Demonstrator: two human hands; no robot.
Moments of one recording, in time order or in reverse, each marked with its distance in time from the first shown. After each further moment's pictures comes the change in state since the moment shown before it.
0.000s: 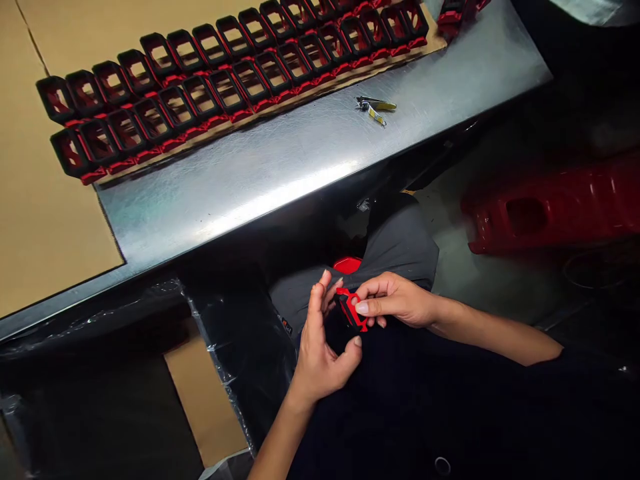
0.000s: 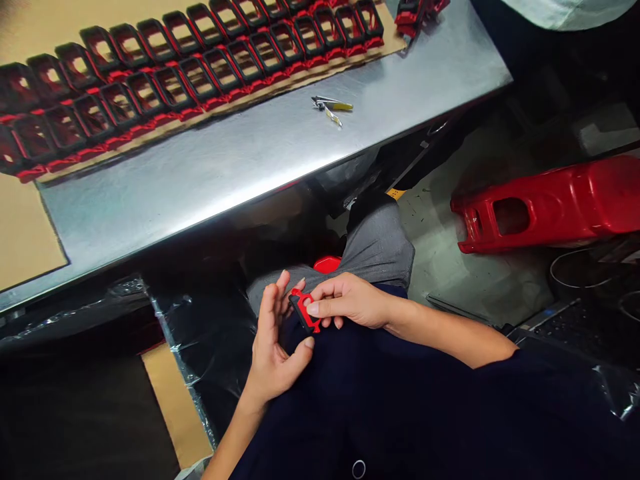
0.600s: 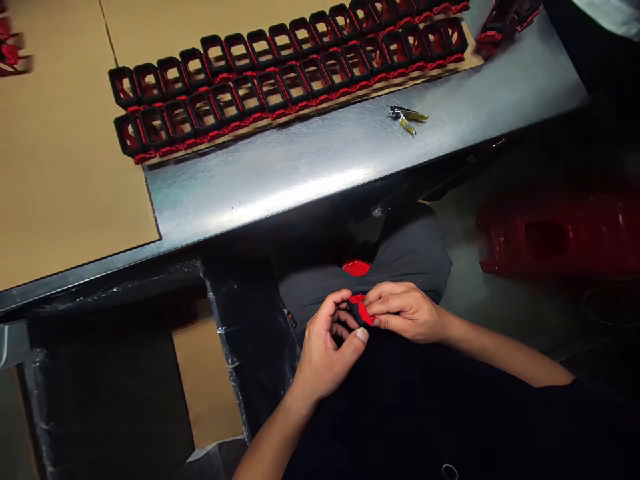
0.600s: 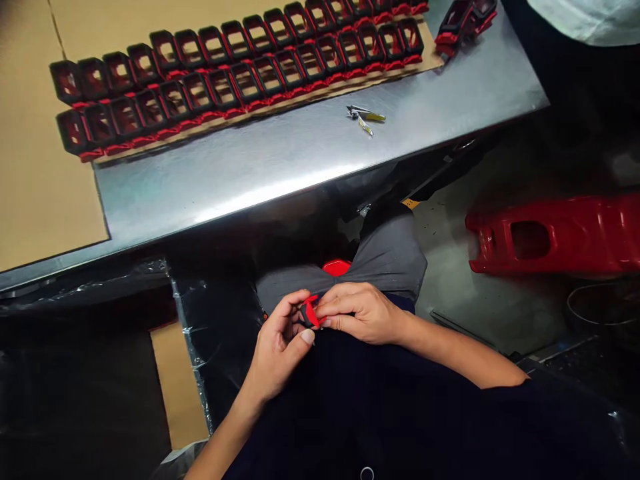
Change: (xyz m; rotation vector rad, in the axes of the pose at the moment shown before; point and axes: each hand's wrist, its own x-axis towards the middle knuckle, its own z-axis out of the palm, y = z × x) left_hand 0.010 0.031 -0.002 -0.236 0.055 -0.506; right_hand -0.006 0.007 -0.008 -0.705 0.023 -0.697
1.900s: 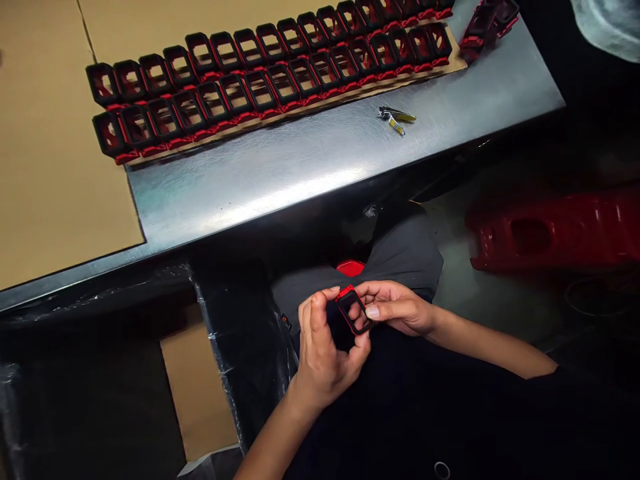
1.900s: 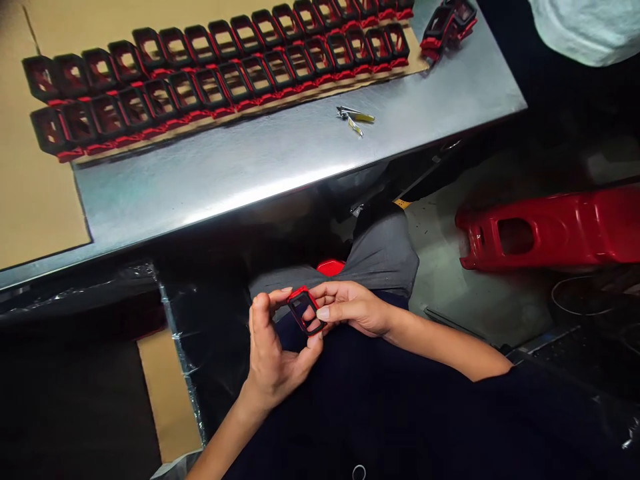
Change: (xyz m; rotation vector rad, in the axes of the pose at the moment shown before) left_hand 0.006 -0.010 0.010 0.765 0.328 0.863; right_hand 0.001 0.005 0.013 1.069 -0.002 0.639
